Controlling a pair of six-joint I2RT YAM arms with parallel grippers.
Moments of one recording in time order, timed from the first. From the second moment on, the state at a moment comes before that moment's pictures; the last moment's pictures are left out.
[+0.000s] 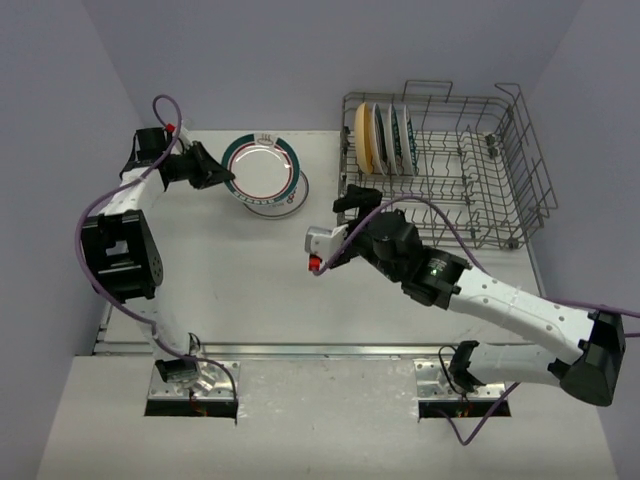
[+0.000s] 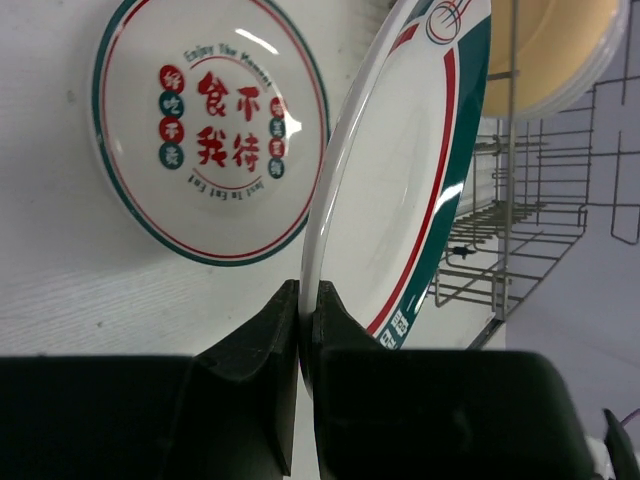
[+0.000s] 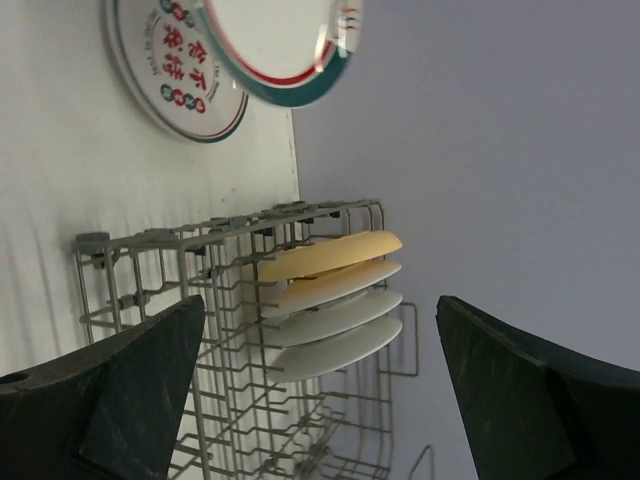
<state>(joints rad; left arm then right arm) 0.23 1.80 1.42 -0.38 0.85 -0.40 0.99 1.14 0.88 -0.03 0.33 -1.19</state>
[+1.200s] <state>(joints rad) 0.02 1.58 1.54 -0.44 0.10 -0.15 0.41 1.37 1.61 -0.56 0.08 -0.07</state>
